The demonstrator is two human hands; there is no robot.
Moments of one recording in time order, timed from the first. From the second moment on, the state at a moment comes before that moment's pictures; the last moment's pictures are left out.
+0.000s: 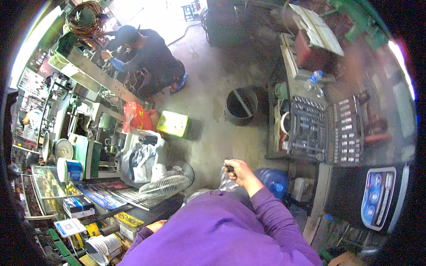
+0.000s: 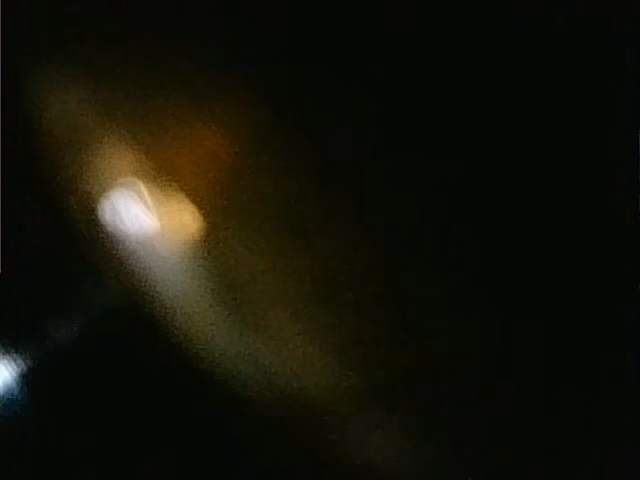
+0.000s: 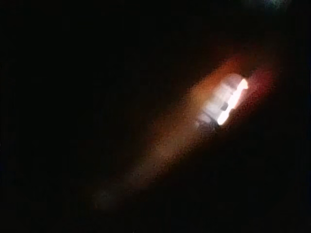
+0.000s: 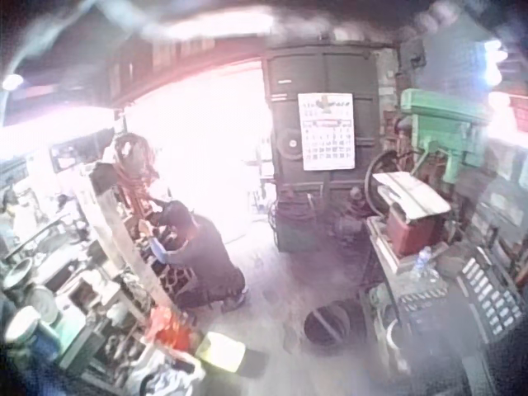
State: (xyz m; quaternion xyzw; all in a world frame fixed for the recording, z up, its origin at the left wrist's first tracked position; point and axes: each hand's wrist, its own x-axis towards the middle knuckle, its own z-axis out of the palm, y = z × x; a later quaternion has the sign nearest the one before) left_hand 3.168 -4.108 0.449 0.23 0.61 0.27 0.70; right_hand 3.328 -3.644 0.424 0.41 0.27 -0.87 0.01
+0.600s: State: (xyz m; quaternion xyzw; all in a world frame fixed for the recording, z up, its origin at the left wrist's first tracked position) left_hand 2.827 -3.768 0.441 -0.09 0.65 0.32 0.68; right_hand 3.040 -3.303 0.394 0.50 0.21 -0.84 0.01
